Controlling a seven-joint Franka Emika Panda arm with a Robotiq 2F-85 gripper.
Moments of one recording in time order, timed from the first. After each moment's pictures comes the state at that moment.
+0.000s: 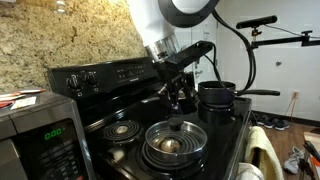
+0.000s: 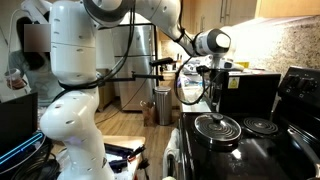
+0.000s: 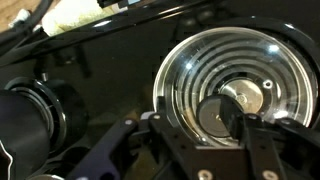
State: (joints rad) arm 0.32 0.16 0.13 -1.89 -0.19 1.78 0.79
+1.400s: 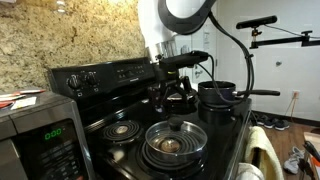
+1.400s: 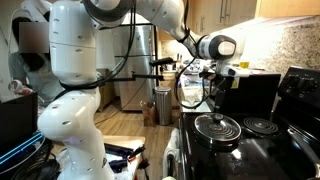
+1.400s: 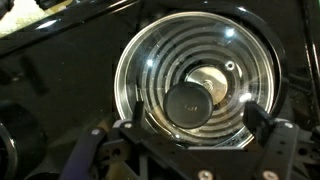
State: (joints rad) arm 0.26 0.17 0.13 -1.93 -0.02 1.96 0.77
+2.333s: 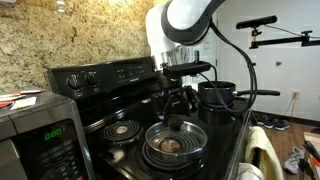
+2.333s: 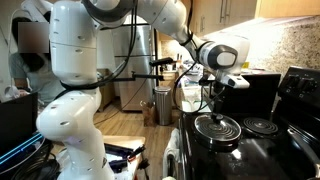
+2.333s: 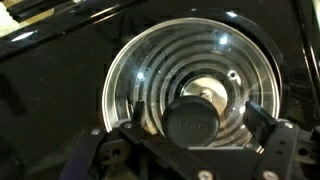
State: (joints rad) arm 0.23 0.18 0.13 -2.00 0.10 2.05 0.70
